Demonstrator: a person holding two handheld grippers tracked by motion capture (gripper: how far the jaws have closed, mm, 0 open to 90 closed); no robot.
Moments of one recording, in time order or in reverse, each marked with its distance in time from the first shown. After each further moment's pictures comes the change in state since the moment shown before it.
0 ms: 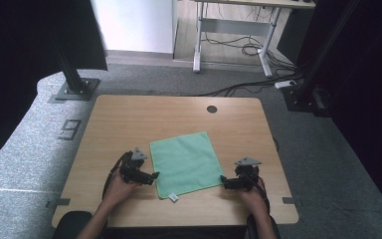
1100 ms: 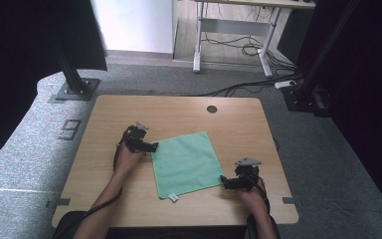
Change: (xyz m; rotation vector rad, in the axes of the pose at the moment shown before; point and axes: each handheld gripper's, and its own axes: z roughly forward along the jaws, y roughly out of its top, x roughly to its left) left arm 0.077 0.049 0.066 0.034 0.184 -0.114; right arm 0.000 0.000 0.000 0.000 0.000 0.000
